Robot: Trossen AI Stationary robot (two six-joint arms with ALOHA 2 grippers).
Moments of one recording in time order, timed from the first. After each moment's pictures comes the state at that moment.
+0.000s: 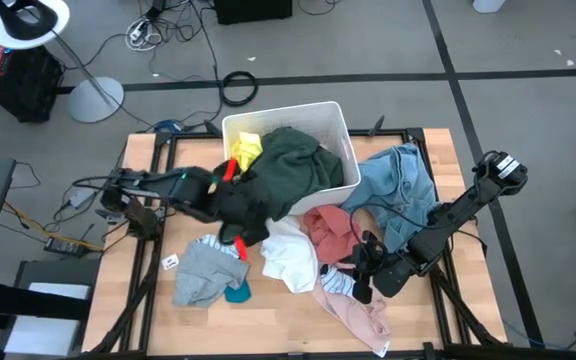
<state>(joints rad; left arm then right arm) -0.28 1.76 2.16 -1.56 -0.56 -0.55 0.70 1.37 0.79 -0.26 0.61 0.82</state>
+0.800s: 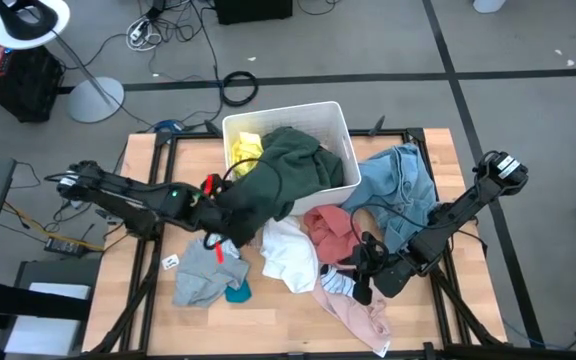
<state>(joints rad) -0.27 1.37 1.30 -0.98 -0.59 -0.65 0.71 1.37 0.79 -0.23 0.61 0.82</state>
